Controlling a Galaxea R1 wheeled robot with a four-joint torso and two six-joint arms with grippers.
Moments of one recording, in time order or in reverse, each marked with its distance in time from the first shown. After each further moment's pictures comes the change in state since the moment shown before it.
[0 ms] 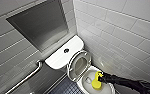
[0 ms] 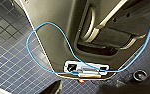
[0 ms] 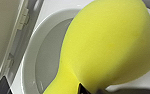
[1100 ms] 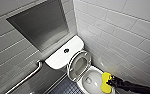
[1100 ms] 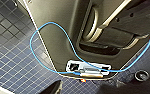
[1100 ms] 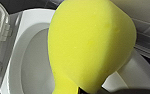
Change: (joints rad) left arm 0.001 -0.008 0.000 0.000 -0.001 0.000; right arm -0.101 -0.280 0.203 -0.004 0.198 0.046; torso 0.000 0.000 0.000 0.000
